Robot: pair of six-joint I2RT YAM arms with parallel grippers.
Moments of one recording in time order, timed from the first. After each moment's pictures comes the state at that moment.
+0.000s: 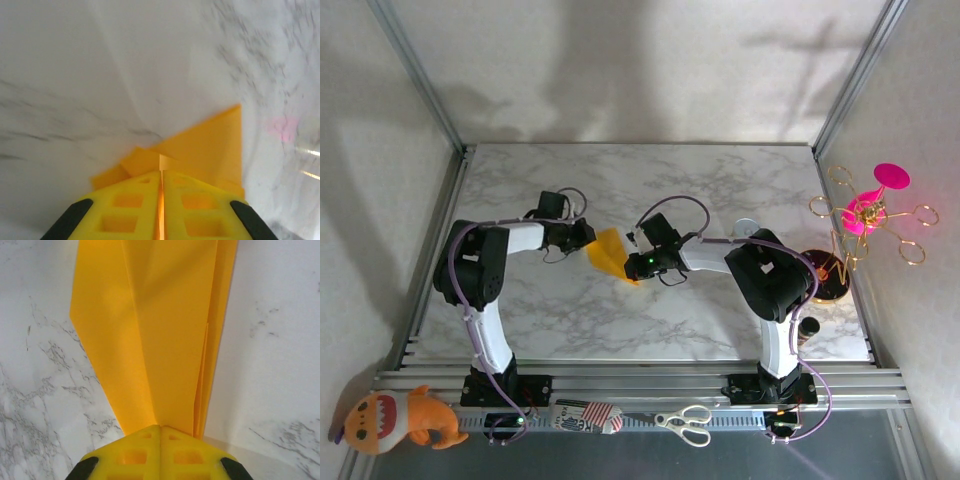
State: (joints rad) left arm -0.16 1.93 1.04 -0.09 0.46 -0.61; right arm 0.73 1.96 1.09 -0.16 -0.42 0.39
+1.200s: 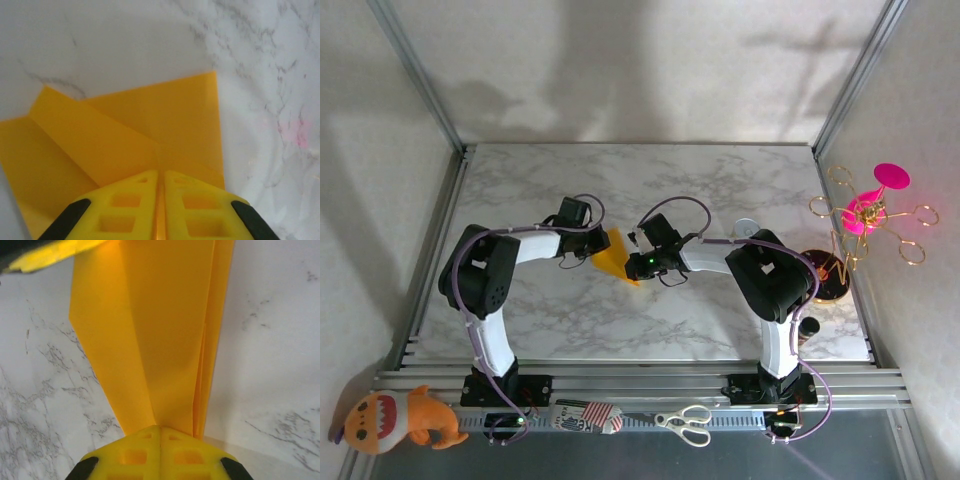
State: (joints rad) left arm -0.33 1.89 1.01 -0.06 0.29 -0.70; right arm 0.73 1.95 1.09 -0.16 -0.41 0.43
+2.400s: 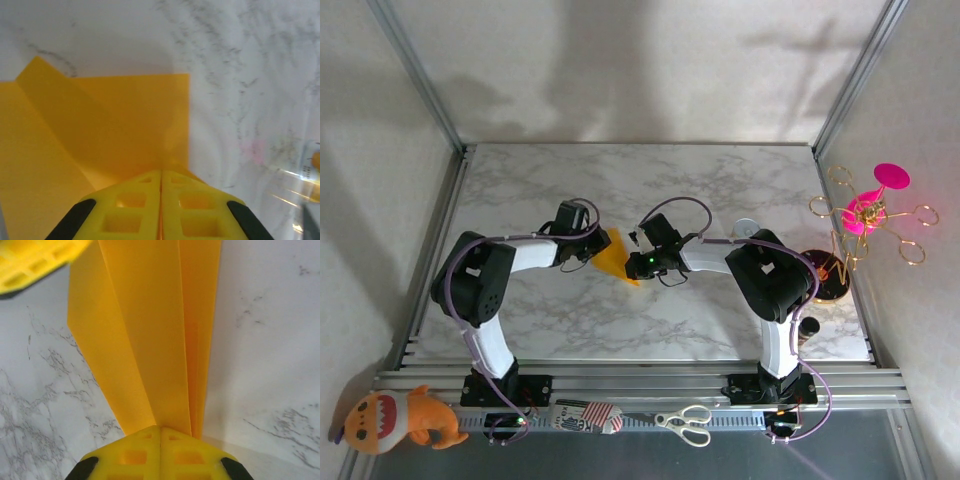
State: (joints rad) left arm -0.35 1.83 0.90 0.08 0.29 -0.91; right arm 0.73 1.95 1.09 -0.15 -0.42 0.48
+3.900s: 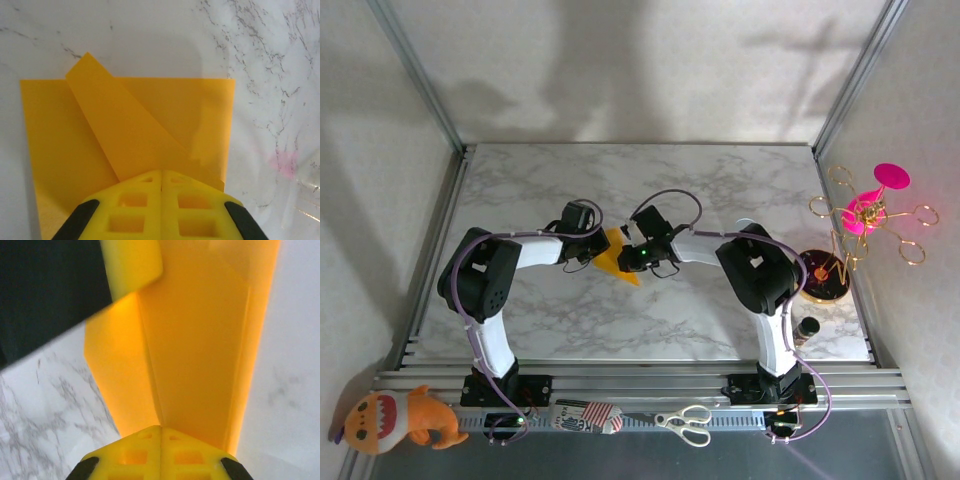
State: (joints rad) left arm -0.37 1.87 0.95 0.01 0.20 -0.90; right arm 0.73 2.03 1.22 -0.21 -0.45 0.43
